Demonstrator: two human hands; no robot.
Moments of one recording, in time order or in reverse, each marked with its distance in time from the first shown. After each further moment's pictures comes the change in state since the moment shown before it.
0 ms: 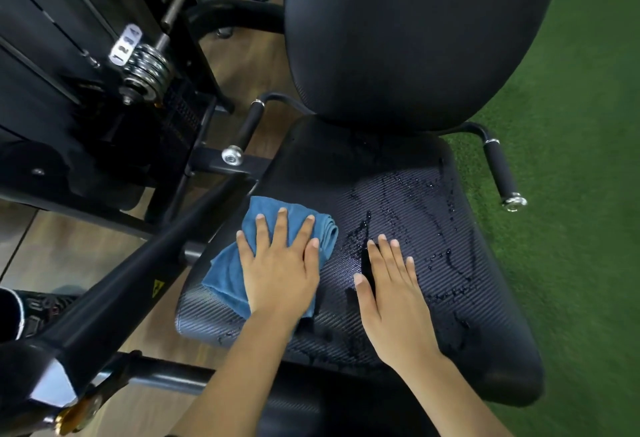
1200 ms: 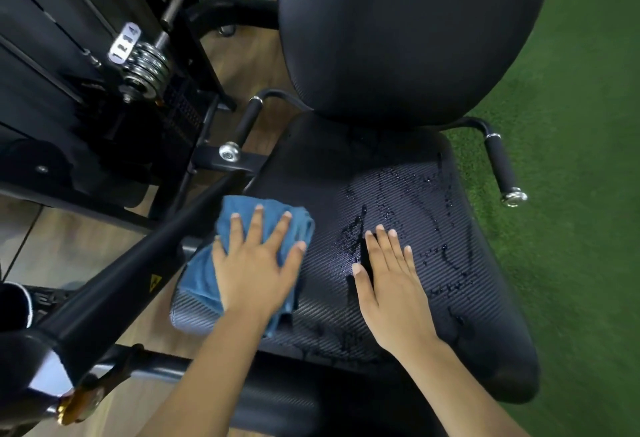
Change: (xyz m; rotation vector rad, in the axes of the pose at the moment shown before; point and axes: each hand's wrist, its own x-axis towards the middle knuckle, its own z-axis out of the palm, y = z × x) left_hand -0.006 -0.023 -0.004 0.064 0.002 -0.037; right_hand 0.008 0.013 -0.002 -0.019 -0.019 -0.029
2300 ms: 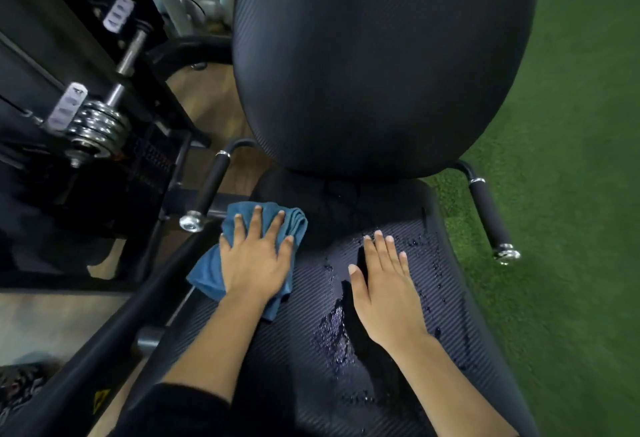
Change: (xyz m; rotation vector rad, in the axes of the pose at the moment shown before) left_hand 0.155 0.045 0.004 -0.045 -0.086 0.044; right_hand 0.121 0.033 -0.021 -0.021 -0.012 0.141
